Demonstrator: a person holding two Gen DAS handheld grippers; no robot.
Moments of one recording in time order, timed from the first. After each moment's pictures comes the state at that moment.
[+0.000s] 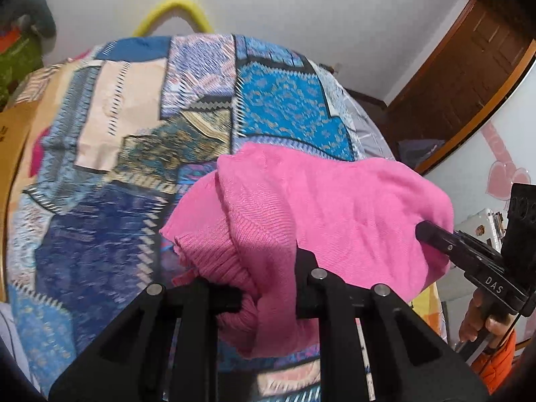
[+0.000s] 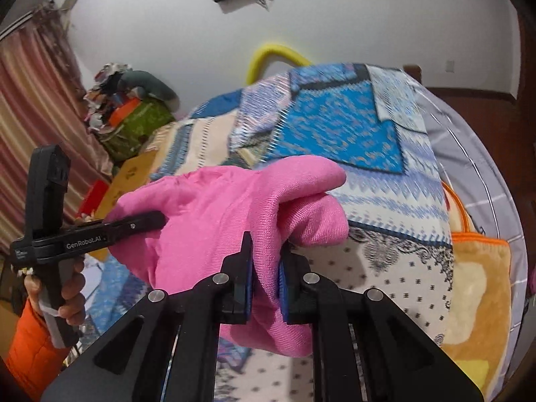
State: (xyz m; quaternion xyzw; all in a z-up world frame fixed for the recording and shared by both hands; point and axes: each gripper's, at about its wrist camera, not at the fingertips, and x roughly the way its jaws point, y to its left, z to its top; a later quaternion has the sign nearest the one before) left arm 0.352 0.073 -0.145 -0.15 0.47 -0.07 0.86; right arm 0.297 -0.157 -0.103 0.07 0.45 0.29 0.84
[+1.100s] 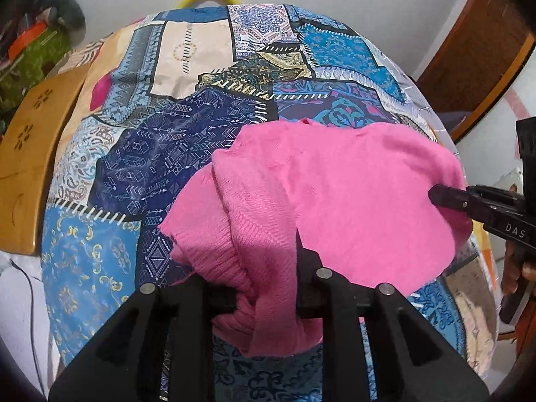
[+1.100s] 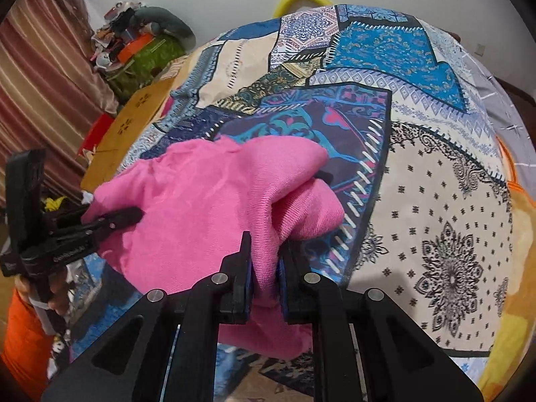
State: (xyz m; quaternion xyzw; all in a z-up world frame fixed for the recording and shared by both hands) left arm 0.238 0.135 -0.215 -0.09 0.51 -0.02 0.86; right arm 0.239 -0.076 -0.173 0.00 0.53 0.31 0.79
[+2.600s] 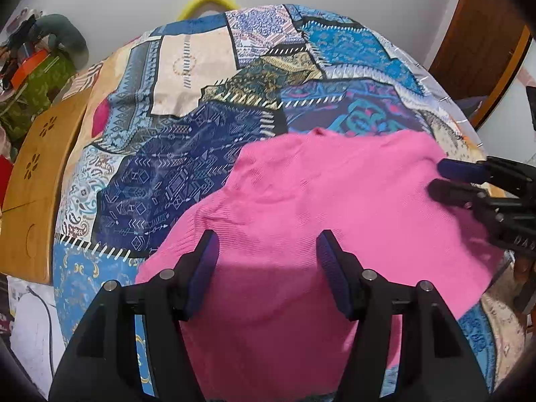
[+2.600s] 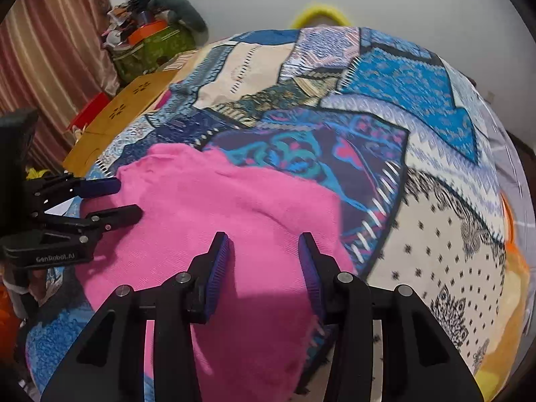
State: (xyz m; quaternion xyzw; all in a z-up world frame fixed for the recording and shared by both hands) left arm 0.270 0.127 -0.232 -0.03 0.50 0.01 0.86; right arm 0.257 -0.055 -0.188 -0.06 0.48 0.32 0.81
